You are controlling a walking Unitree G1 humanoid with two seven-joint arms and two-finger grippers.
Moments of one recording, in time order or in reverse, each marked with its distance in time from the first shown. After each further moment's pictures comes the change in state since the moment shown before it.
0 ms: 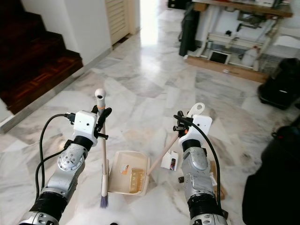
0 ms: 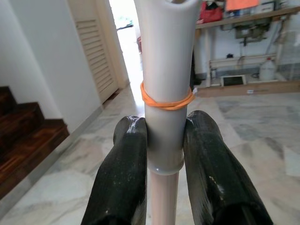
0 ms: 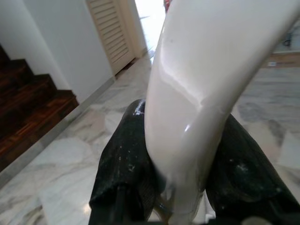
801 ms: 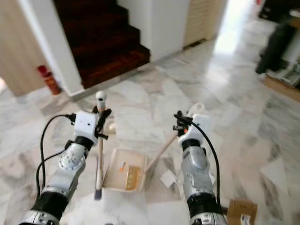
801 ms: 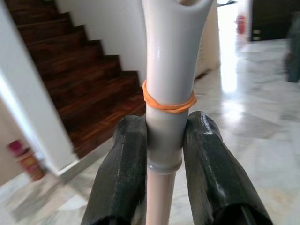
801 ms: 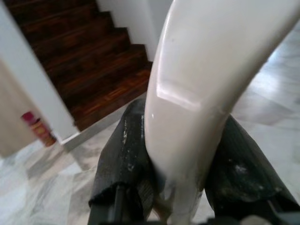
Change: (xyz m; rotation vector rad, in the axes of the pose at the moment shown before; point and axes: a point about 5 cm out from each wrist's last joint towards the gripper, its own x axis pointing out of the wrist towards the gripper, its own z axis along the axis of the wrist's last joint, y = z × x) left arm 0.002 0.002 -0.002 0.013 0.022 0.014; right arm 0.001 0.002 -0.001 0.013 0.006 0.002
